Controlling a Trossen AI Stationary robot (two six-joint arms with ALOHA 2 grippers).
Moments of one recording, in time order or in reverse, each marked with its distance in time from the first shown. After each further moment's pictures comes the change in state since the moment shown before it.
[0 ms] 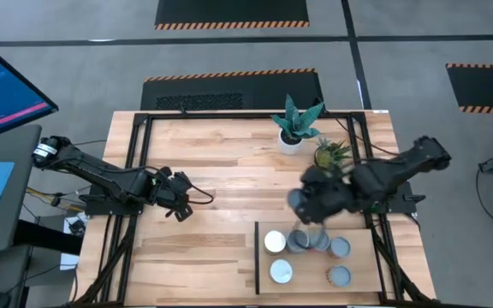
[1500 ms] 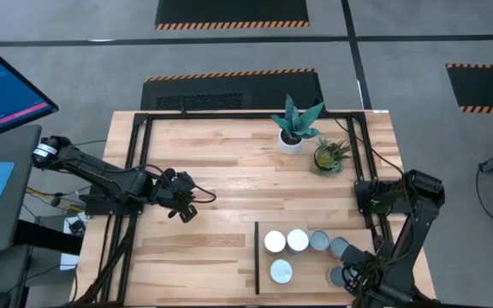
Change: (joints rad) left arm 0.000 0.000 0.000 0.118 0.003 -0.004; right arm 0.675 0.339 -0.060 -0.261 -0.522 0.688
